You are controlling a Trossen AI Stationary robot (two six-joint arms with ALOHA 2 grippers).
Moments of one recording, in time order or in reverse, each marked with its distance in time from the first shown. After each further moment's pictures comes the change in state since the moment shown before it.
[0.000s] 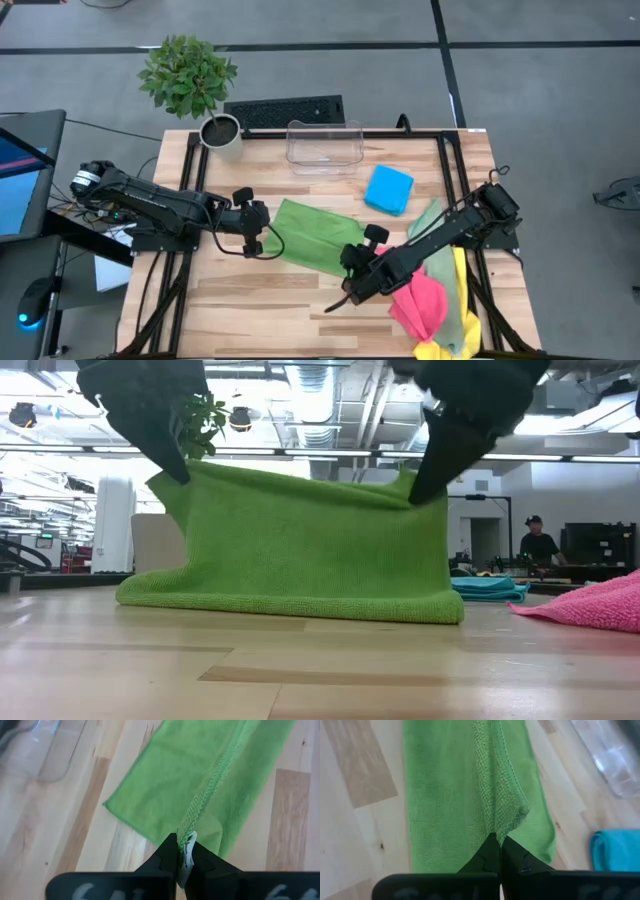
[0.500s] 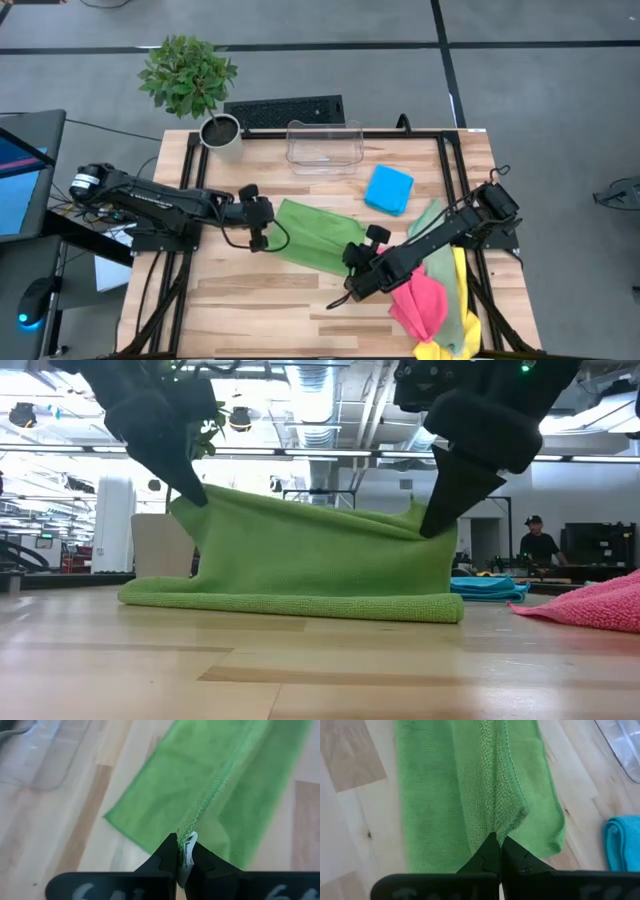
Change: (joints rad) left arm 0.105 0.000 -0.124 0.209 0.036 0.085; right arm -0.004 0.000 -0.079 0.054 -0.044 0.023
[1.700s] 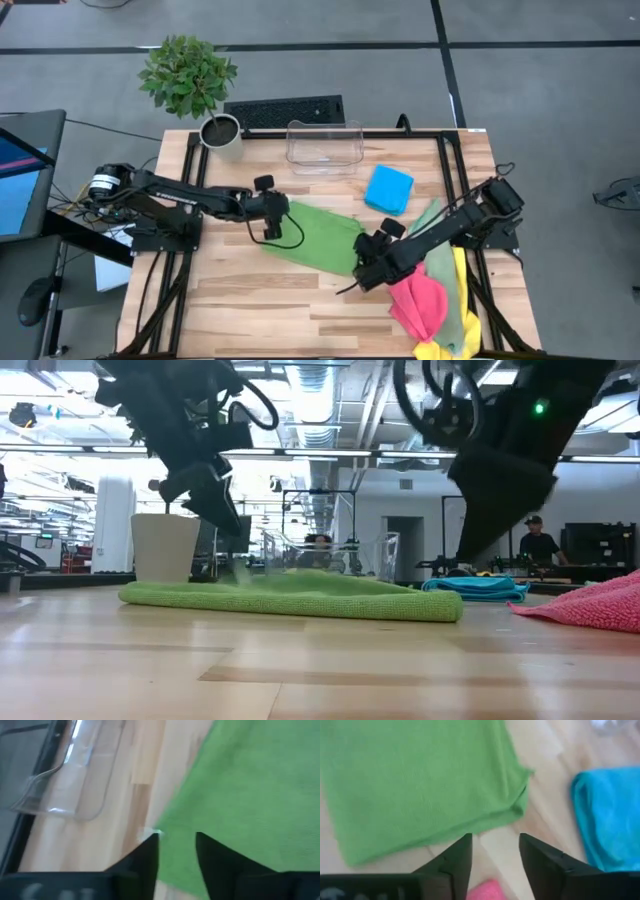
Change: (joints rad) left arm 0.107 0.206 0.025 0.193 -0.087 0.298; right arm -0.033 -0.061 -0.106 -0.084 0.004 0.164
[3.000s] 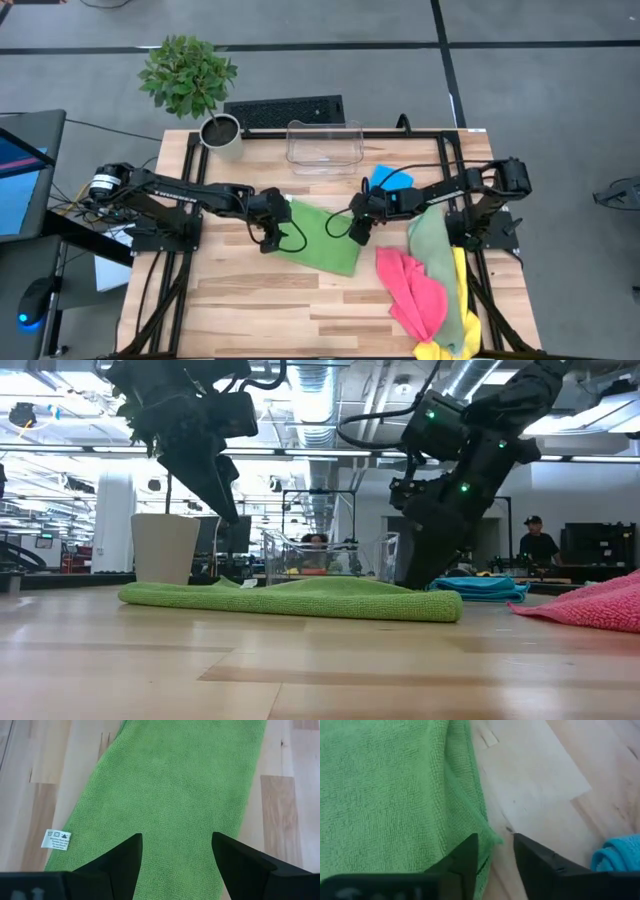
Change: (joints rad) left arm -0.010 0.005 0.102 -0.142 0.377 -0.115; right arm -0.501 -0.146 -0.389 0.716 -0.431 -0.578
